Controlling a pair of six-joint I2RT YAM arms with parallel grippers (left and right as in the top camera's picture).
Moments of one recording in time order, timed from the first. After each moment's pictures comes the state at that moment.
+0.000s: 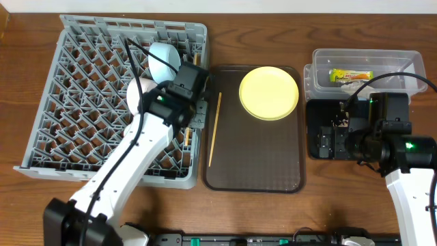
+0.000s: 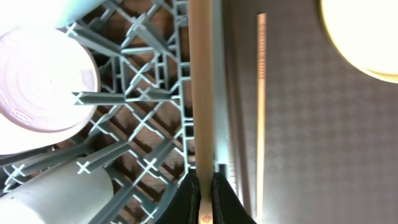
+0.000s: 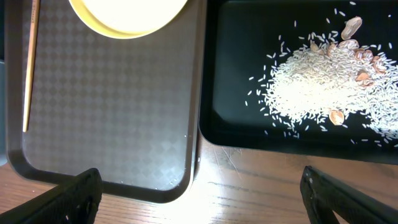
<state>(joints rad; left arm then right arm) -0.43 1.53 1.26 -0.92 -0.14 -0.28 -0.02 1.13 1.05 -1.10 -0.19 0.02</state>
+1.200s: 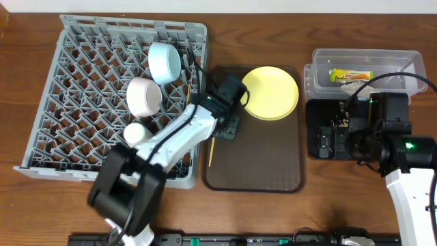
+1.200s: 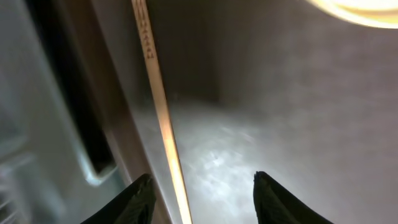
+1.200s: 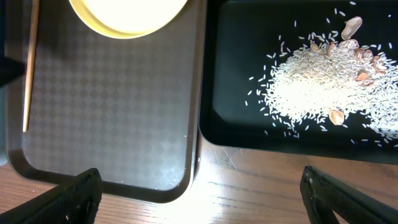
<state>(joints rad) -0.60 1.84 1.25 -0.76 -0.04 -0.32 -0.02 1.13 1.05 -1.10 -0.18 0.02</state>
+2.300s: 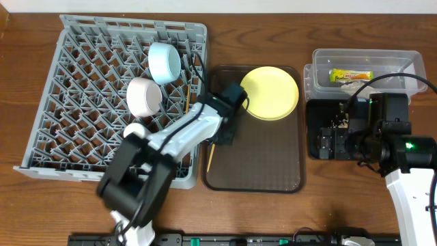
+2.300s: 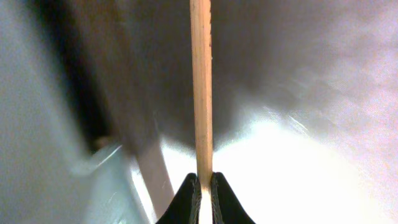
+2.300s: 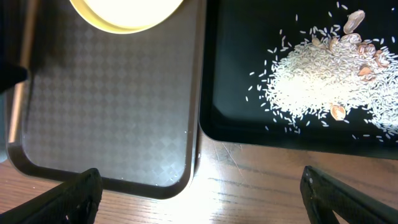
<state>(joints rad) -0.61 1.89 1.25 -0.84 -0.08 -0.39 -0.02 1.13 1.05 -1.11 -0.19 0.02</state>
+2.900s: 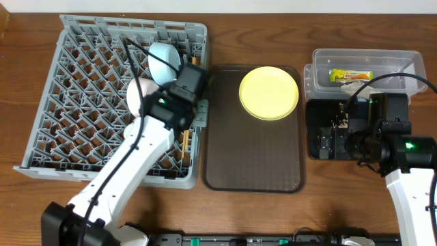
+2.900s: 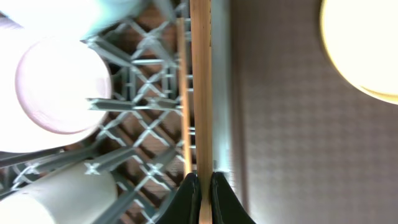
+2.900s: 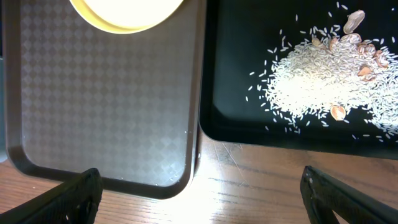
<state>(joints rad) -0.45 1.51 1.26 -0.90 -0.20 -0.33 -0.02 1.13 1.05 -1.11 -0.19 0.02</state>
